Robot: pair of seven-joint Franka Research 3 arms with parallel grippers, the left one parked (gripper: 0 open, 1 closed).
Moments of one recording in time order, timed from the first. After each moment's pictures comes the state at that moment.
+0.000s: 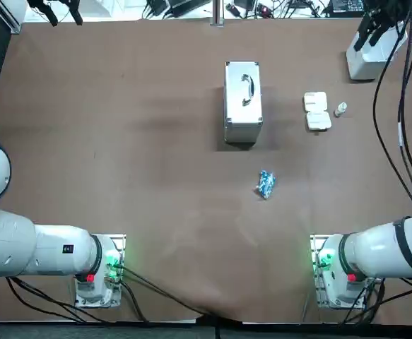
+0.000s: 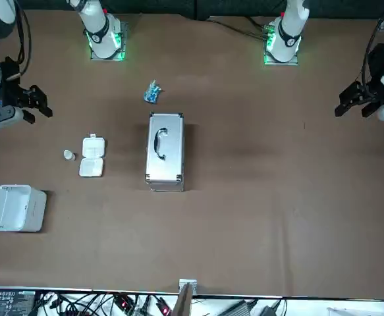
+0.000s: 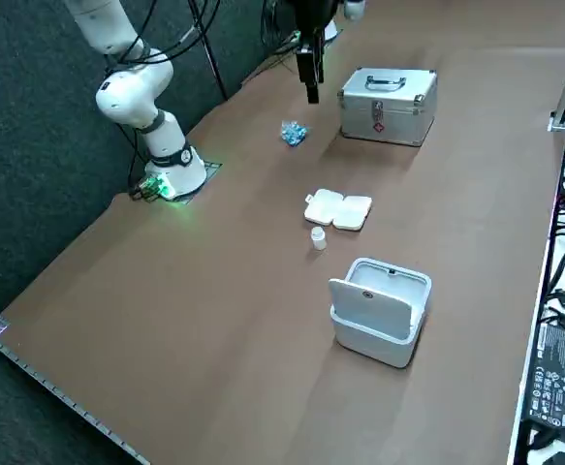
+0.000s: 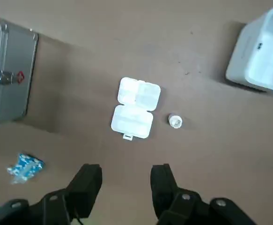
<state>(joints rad) 0.16 -0.02 -0.20 -1.78 0.04 1.69 -0.32</state>
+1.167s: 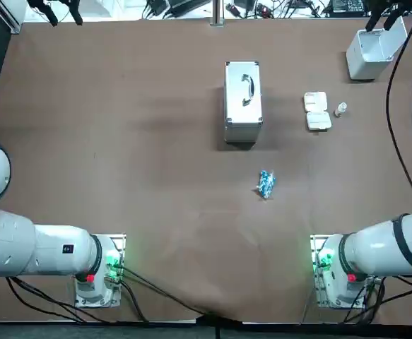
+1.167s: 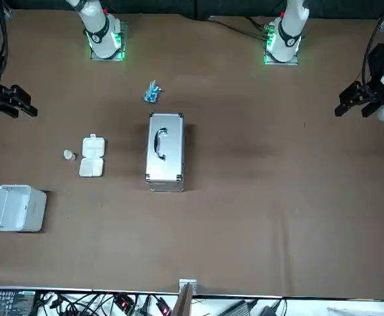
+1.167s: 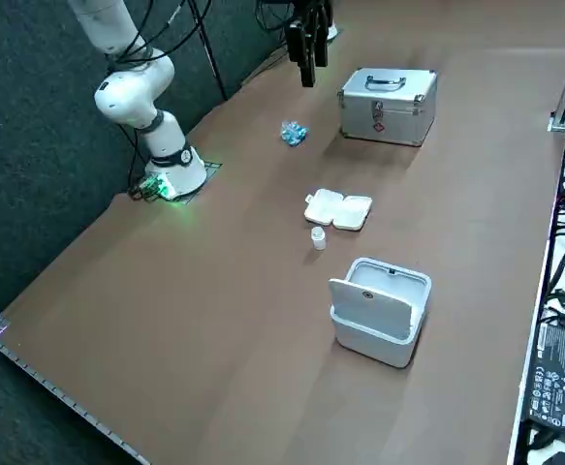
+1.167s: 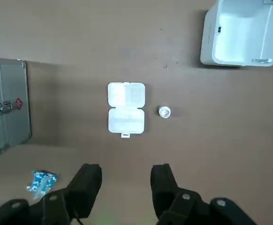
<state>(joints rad) 0.10 0.04 -0.17 -1.58 0.03 1.55 -0.12</state>
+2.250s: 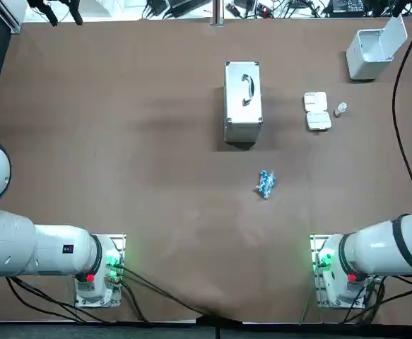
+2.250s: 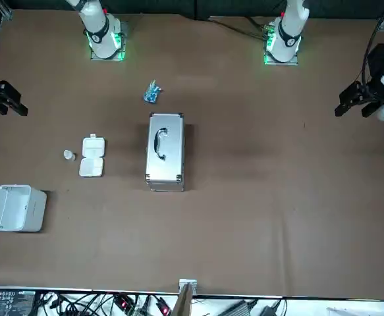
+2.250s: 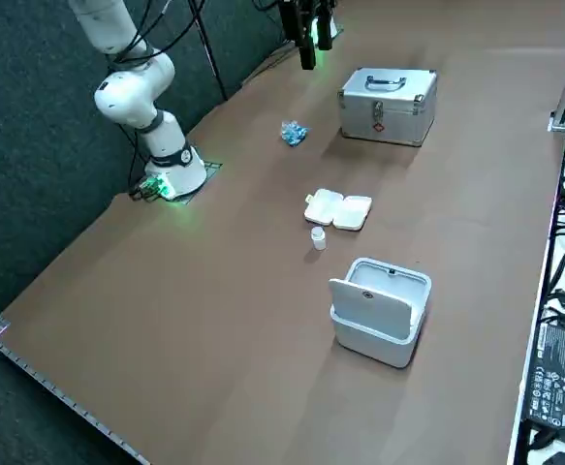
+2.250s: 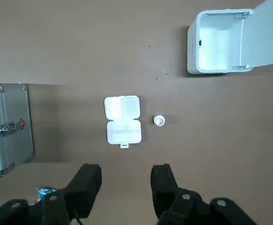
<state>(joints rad) 0.09 0.04 -0.16 -1.52 0.02 1.55 -0.04</state>
